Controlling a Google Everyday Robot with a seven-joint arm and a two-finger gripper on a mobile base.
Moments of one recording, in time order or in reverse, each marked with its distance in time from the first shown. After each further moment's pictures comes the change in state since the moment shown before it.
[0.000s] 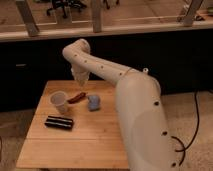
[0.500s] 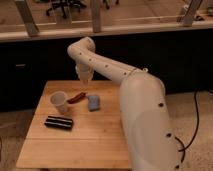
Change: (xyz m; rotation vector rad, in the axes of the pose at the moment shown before) arm 0.015 0.012 -0.008 0.008 -0.001 0.067
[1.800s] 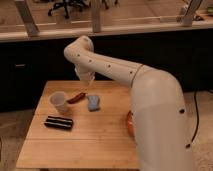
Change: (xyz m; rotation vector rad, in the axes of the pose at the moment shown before) arm -0.030 0.033 -0.038 -0.079 0.084 0.029
